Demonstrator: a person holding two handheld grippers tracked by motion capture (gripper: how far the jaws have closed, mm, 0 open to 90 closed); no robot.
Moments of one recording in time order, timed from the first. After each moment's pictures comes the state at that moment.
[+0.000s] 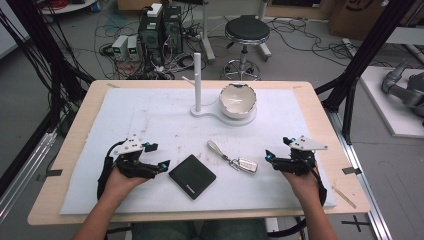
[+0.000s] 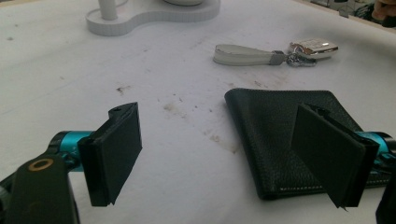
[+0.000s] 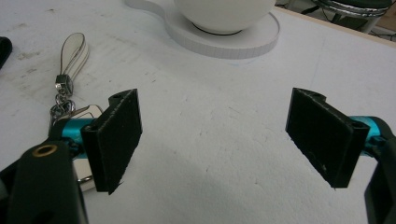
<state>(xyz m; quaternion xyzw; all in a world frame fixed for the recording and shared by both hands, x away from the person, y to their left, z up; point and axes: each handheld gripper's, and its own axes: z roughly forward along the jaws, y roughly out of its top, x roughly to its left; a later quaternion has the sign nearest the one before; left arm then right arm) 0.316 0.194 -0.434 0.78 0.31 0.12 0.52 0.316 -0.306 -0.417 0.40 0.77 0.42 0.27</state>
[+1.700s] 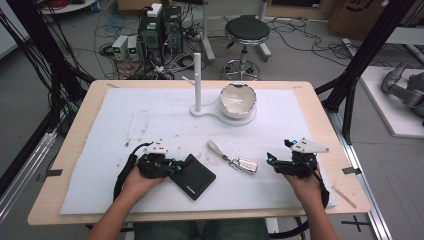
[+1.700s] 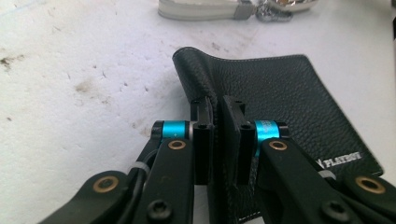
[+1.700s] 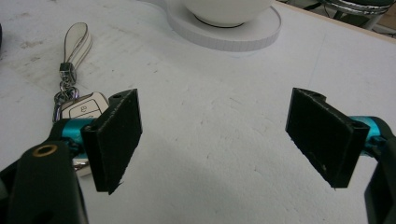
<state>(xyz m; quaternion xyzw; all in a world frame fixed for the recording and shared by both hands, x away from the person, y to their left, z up) 0.321 0.145 -0.439 0.84 0.29 0.04 0.45 0.309 -0.309 -0.418 0.39 0.78 0.41 0.27</state>
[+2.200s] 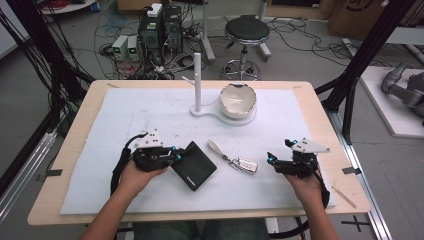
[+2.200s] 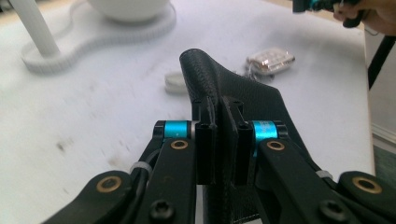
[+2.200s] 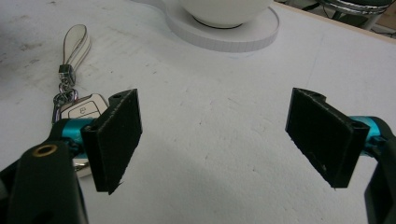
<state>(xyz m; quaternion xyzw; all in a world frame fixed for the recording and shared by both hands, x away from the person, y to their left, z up) 0.319 0.144 -0.392 0.82 0.25 0.11 0.51 0.309 -0.310 -0.417 0.40 0.77 0.42 0.27</state>
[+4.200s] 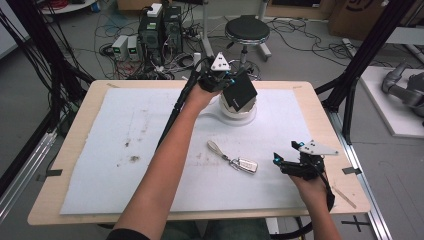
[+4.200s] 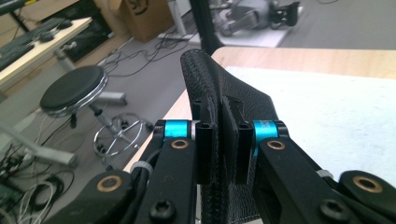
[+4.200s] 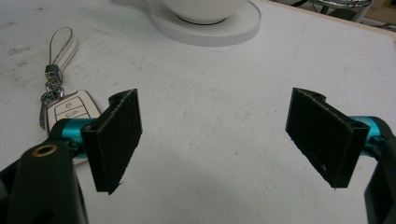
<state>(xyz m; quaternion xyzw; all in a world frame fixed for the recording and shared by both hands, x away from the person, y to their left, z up) 0.506 -0.010 -0.302 0.82 0.17 0.26 0.48 0.304 -0.326 -0.420 0.42 0.76 0.42 0.27</state>
